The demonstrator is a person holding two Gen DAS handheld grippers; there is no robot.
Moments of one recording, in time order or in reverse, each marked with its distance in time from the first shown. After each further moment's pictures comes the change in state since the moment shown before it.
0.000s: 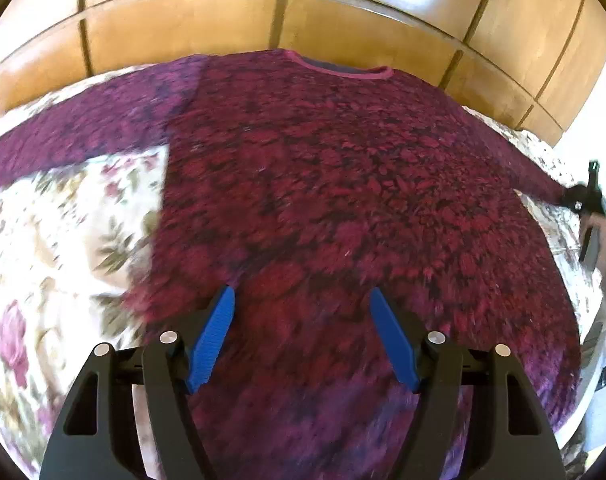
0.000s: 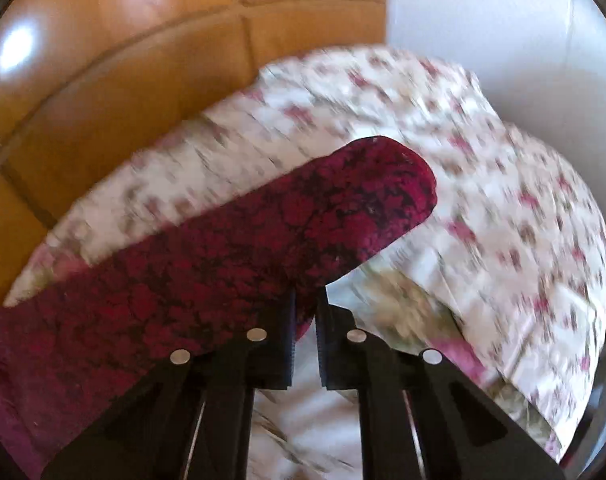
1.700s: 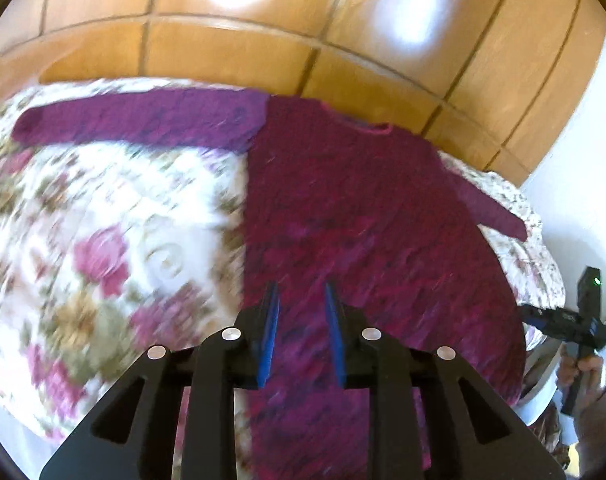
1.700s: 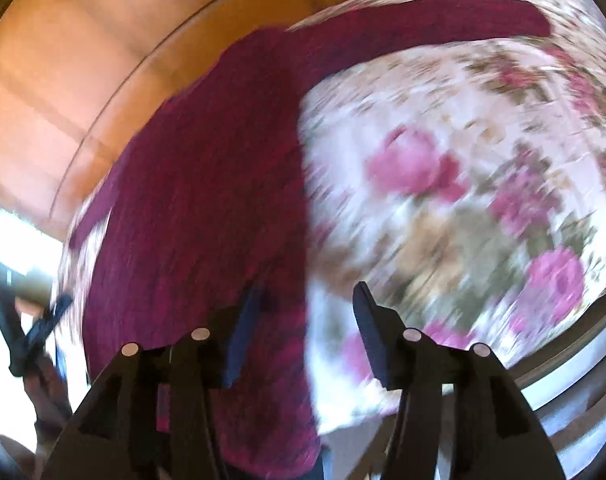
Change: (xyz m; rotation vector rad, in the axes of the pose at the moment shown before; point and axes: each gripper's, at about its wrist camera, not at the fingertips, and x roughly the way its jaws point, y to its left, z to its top) left arm -0.098 0.054 -0.040 -0.071 -0.138 -0.110; right arm -0.165 0.023 -0.235 -0.231 0.267 0.622
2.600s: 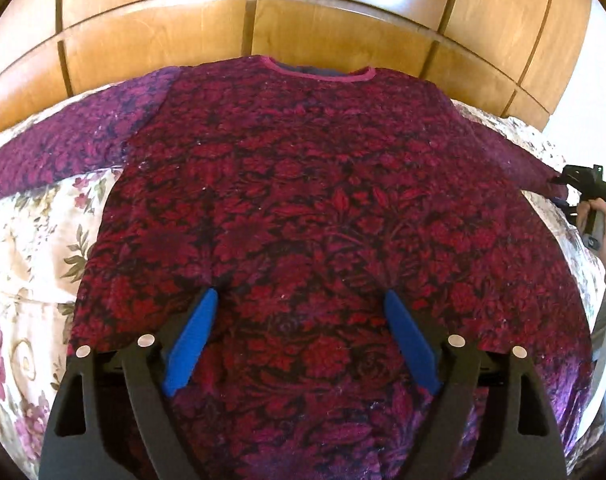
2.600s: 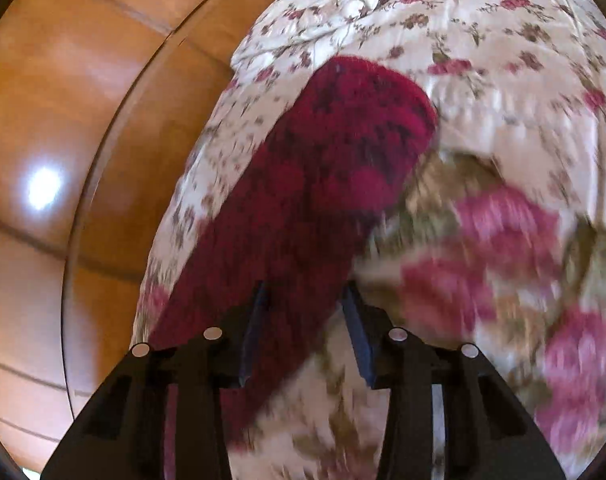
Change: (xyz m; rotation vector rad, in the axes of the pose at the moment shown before) left arm 0.142 -0.070 0.024 0.153 0.102 0.084; right arm 0.045 -0.212 0.241 0.628 -0.368 -0.082
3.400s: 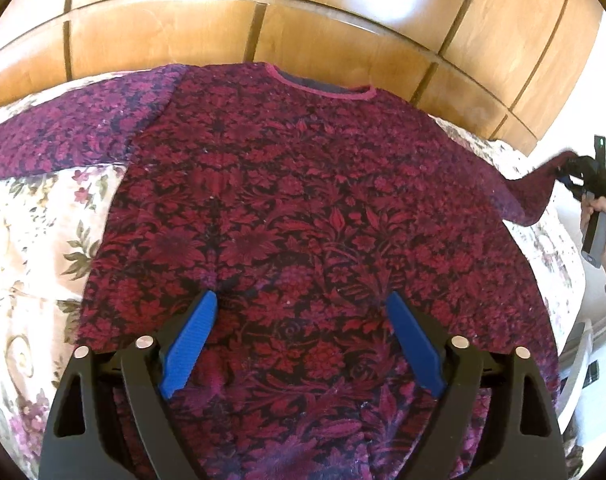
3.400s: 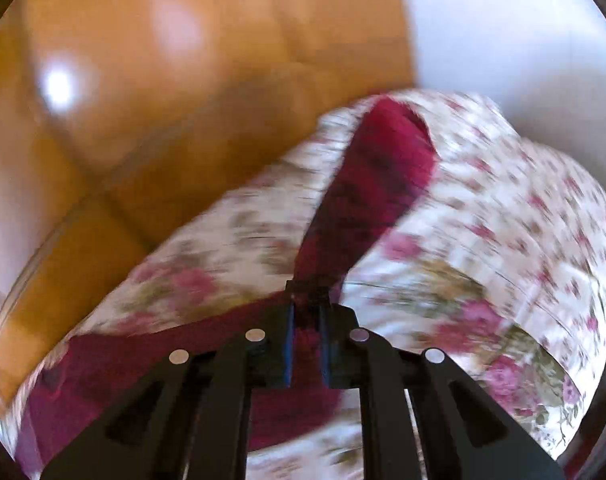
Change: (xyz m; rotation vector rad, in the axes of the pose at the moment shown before) left arm -0.017 0.014 0.009 -0.074 -0.011 -0.084; right arm -0.078 0.153 -0.083 -0.569 -0.155 -0.134
